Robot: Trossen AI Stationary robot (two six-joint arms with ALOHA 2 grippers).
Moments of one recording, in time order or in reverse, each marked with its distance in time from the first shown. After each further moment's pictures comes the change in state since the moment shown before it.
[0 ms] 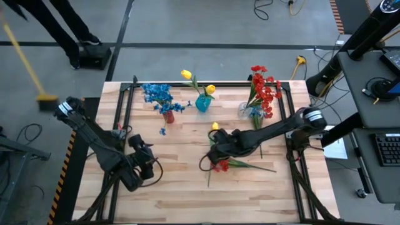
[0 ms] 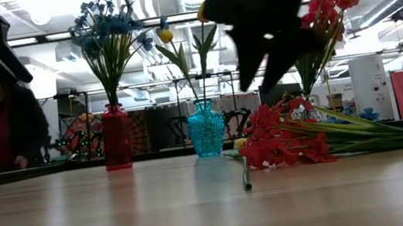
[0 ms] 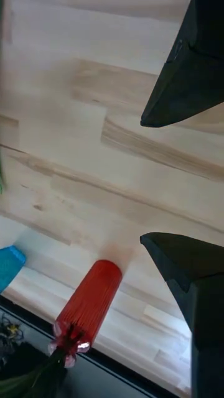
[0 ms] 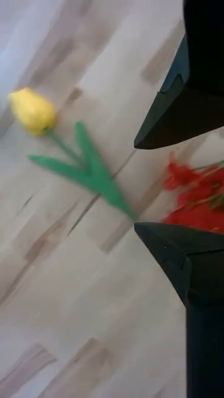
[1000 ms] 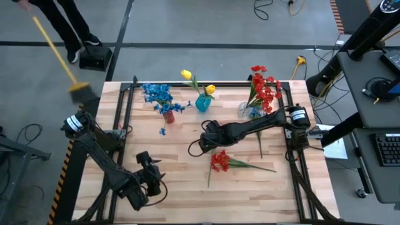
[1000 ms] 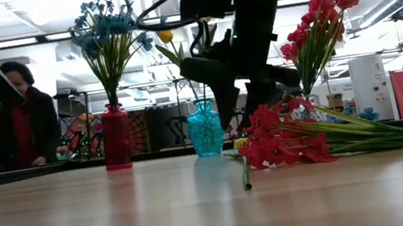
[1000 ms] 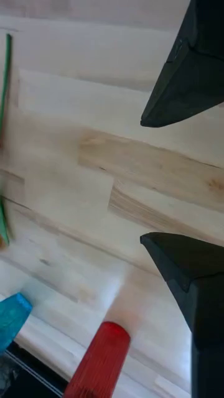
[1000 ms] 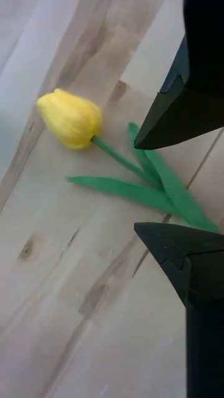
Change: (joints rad) left arm -0.092 0.285 0.055 0.220 -0.043 -0.098; right arm -0.149 0.167 0.069 0.054 -0.018 0.015
